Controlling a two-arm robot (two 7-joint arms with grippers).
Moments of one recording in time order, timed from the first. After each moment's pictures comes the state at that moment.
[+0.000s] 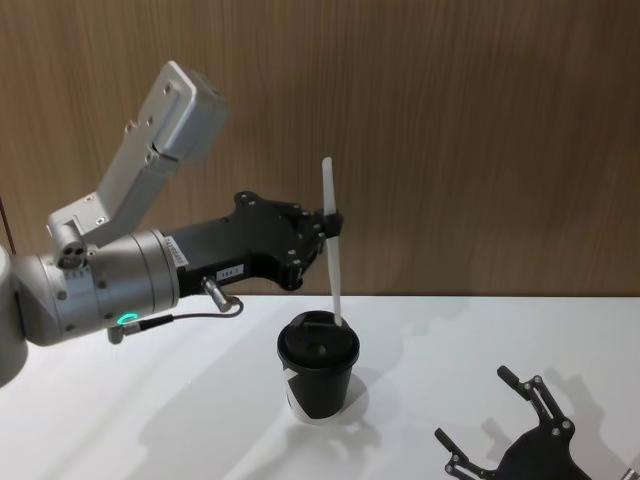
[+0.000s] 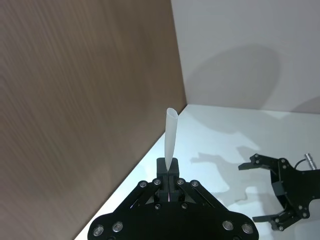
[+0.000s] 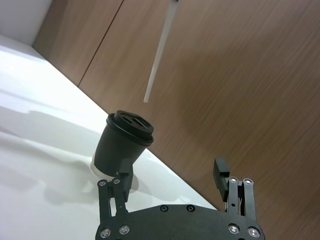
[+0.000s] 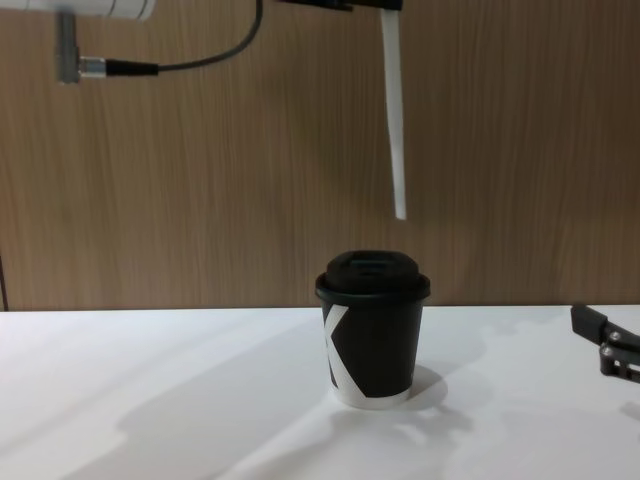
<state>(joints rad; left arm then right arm) -0.63 0.54 0.55 -1.78 -0.61 0.36 -0.48 -0.13 0.49 -0.20 -1.69 -0.07 -0.49 0.23</state>
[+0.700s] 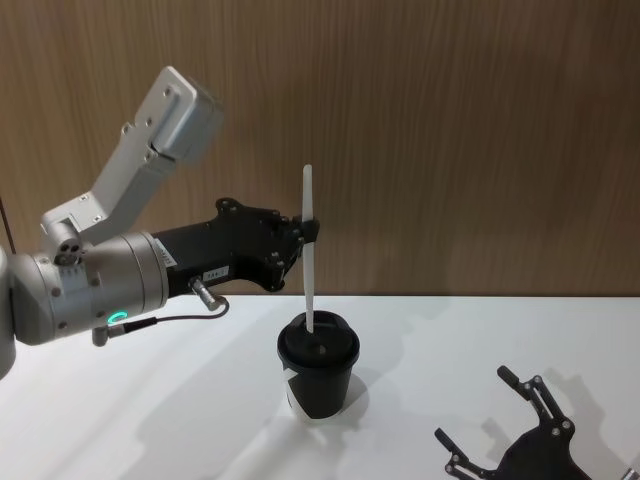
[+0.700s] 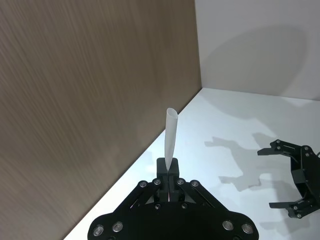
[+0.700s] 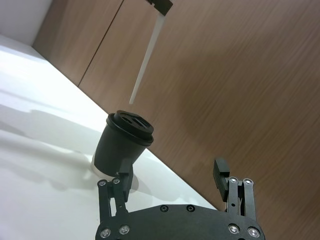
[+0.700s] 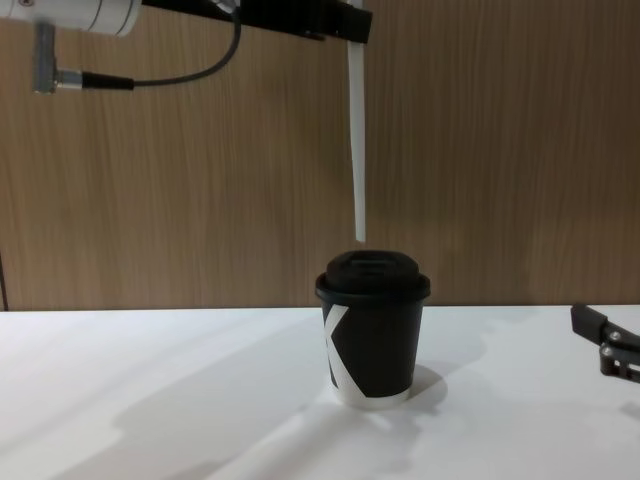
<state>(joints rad) -0.64 0.57 0.56 -1.78 -0.61 0.43 -0.42 -0.13 0.49 -0.20 -1.69 -0.07 -0.49 0.23</state>
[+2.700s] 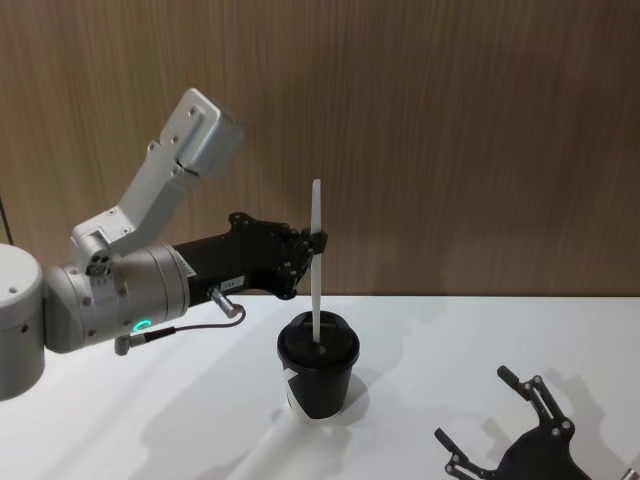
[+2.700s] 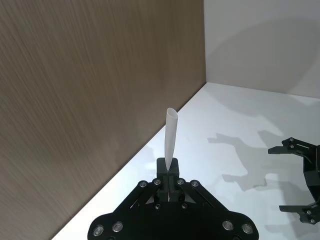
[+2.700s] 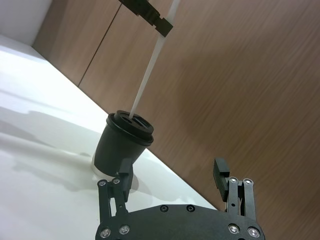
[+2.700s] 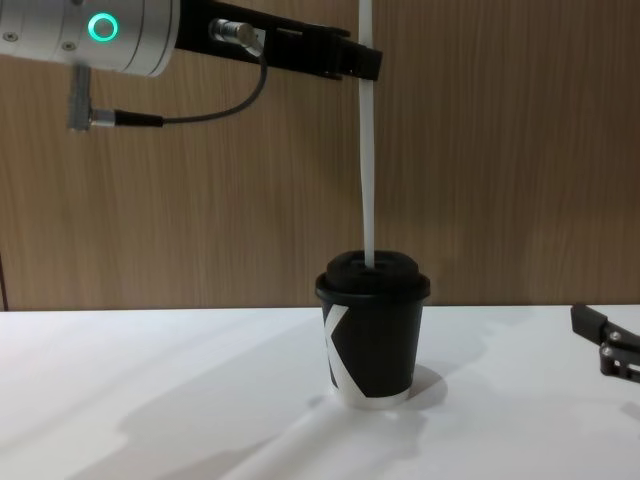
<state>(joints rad) -0.64 0.51 0.57 -1.72 -0.58 0.44 -0.40 -0.13 0.49 -0.20 -1.69 -0.07 -0.49 0.23</state>
